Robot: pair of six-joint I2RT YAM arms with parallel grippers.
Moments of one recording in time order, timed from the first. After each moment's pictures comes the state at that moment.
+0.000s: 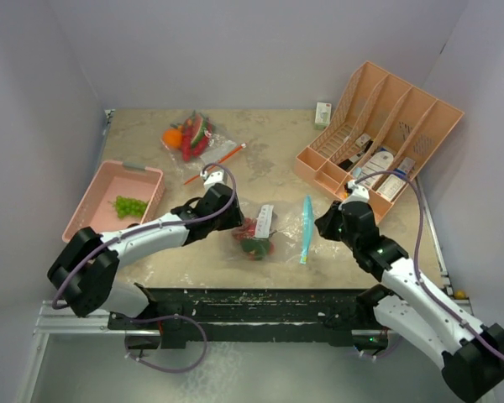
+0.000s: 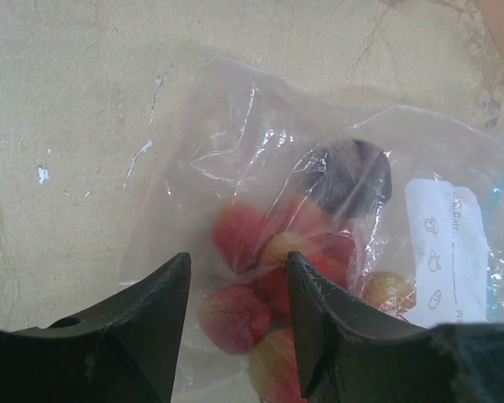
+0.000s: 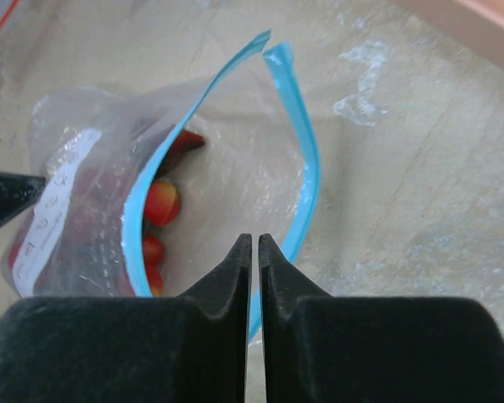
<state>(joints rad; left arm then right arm) -0.75 1.41 0.79 -0.18 -0.25 -0.83 0.50 0.75 0.50 -0.32 0.18 0.62</state>
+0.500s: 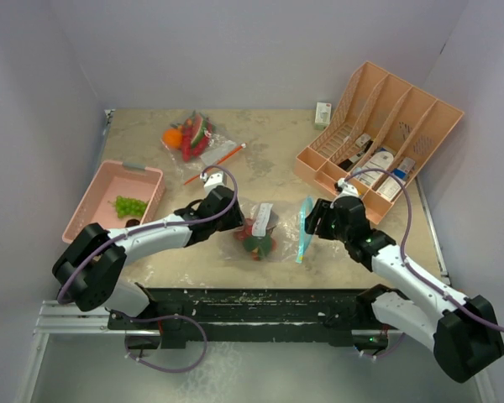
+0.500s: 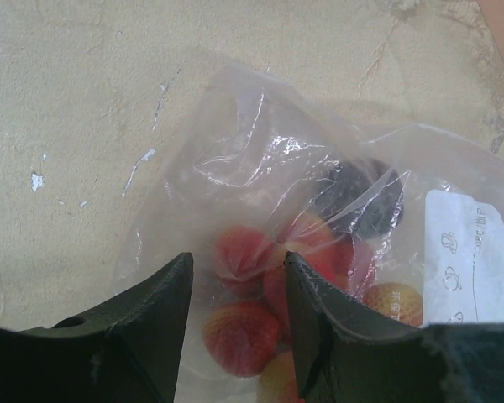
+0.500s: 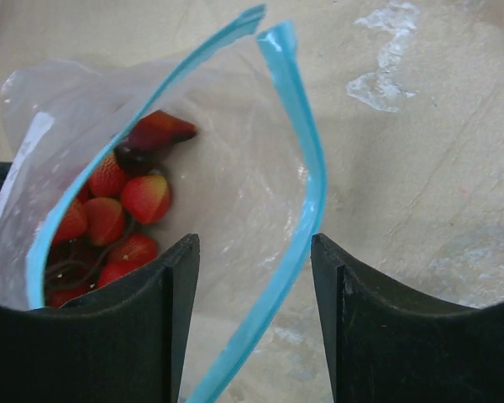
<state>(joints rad) -0.76 1.46 0.77 -0.09 -0.28 -0.86 0.47 0.94 0.48 -0.19 0.05 0.62</state>
